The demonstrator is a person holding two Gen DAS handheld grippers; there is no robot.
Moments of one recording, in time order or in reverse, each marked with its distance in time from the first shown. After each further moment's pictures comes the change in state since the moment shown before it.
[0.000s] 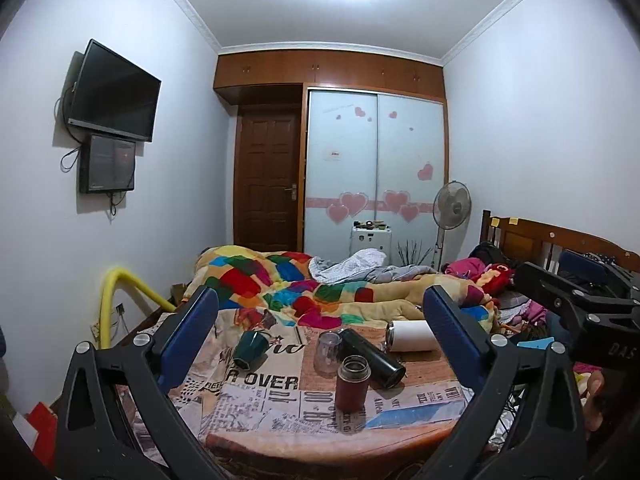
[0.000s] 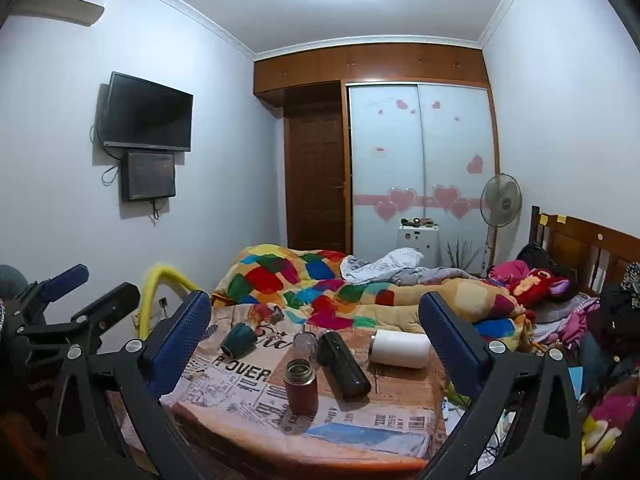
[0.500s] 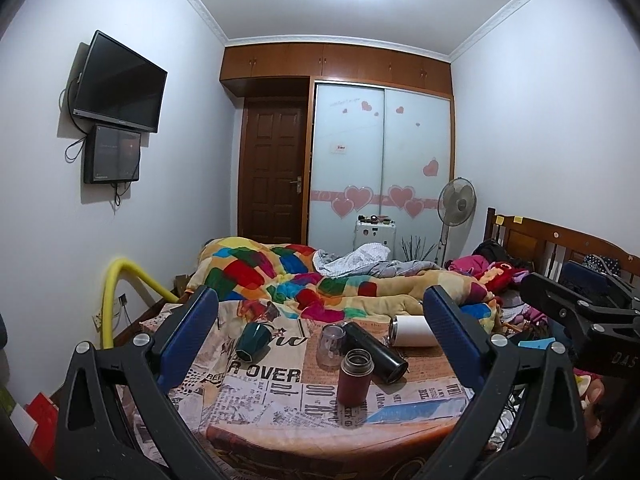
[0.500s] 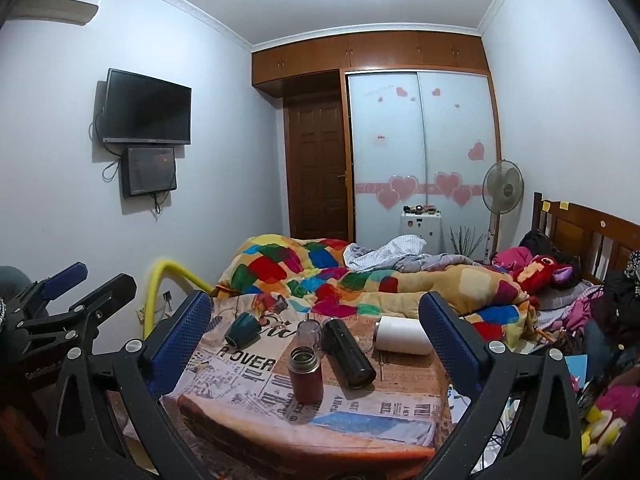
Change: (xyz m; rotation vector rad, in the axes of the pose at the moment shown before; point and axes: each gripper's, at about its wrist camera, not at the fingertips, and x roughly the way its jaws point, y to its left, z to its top) left arm -0.006 0.000 -0.004 -0.015 0.019 0.017; right arm -0.016 -0.005 -0.009 0.012 0.032 0.014
